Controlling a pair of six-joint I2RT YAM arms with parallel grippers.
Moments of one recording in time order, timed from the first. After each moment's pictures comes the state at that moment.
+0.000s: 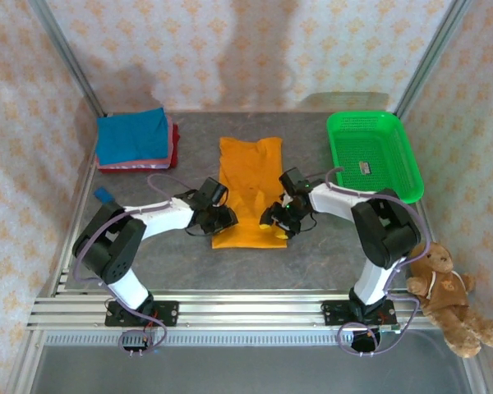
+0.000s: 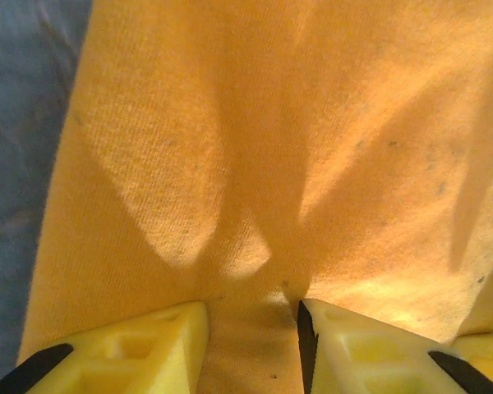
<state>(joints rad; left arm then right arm) -0.55 1.65 0.84 -0.31 0.20 -1.01 0.52 1.74 0.98 -0.58 -0.55 0.86</state>
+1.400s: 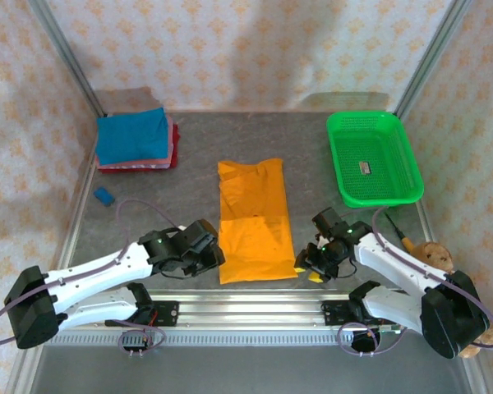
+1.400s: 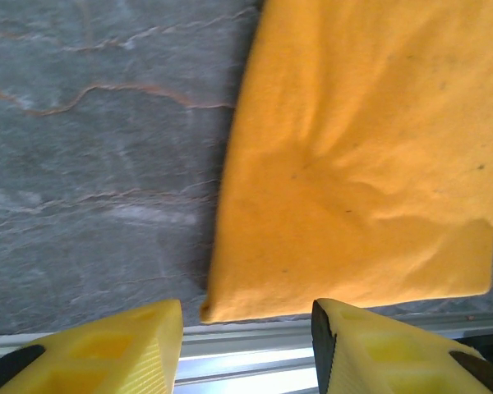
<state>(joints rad) -0.90 1.02 0.62 -0.74 0.05 -1.31 0.53 1.06 0.52 -0.86 -0.49 0.95</state>
